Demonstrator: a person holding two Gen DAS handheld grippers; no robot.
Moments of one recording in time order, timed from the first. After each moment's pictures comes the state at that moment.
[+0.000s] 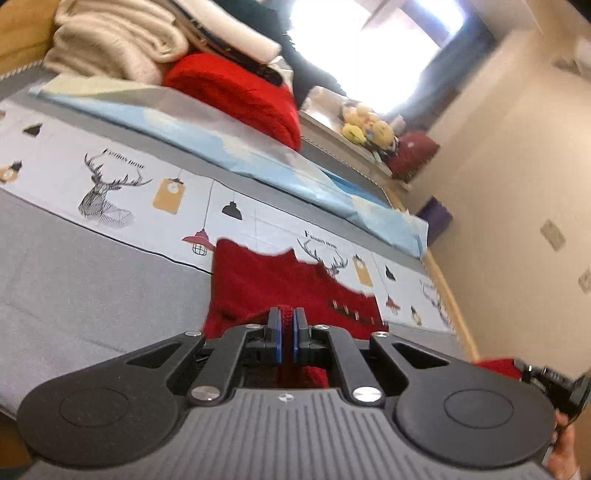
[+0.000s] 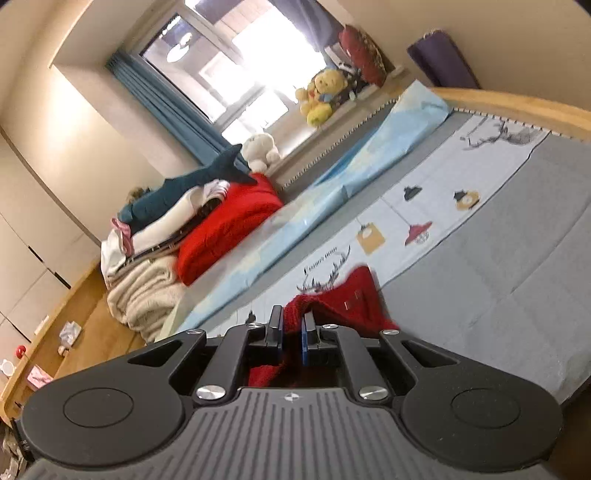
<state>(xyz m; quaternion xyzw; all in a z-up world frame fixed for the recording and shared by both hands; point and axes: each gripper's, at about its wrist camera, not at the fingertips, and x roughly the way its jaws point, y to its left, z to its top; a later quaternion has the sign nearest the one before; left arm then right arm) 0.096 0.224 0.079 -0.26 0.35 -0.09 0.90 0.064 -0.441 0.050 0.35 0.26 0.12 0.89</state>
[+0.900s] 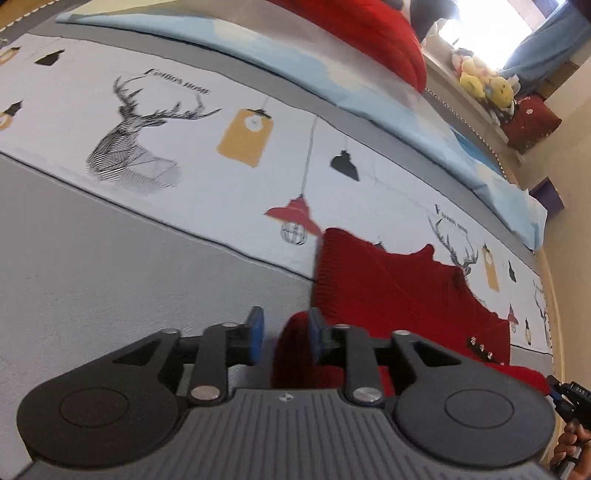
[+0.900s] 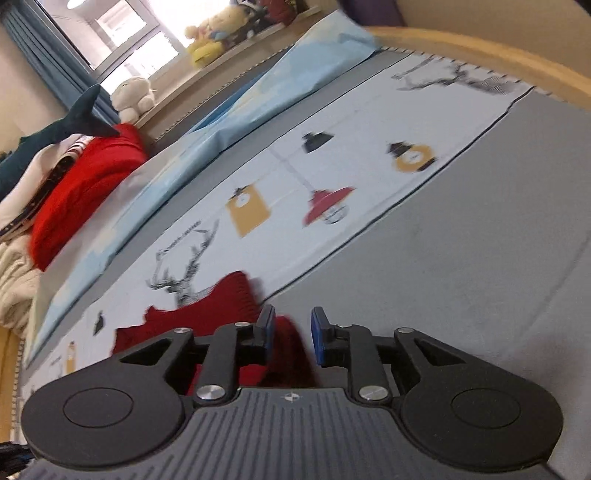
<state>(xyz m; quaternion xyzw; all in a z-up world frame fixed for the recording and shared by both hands) 0.295 0.256 -0.070 -0.24 0.49 0.03 0.84 0.279 -0.423 -0.089 0.29 0.39 -0.04 0.87</state>
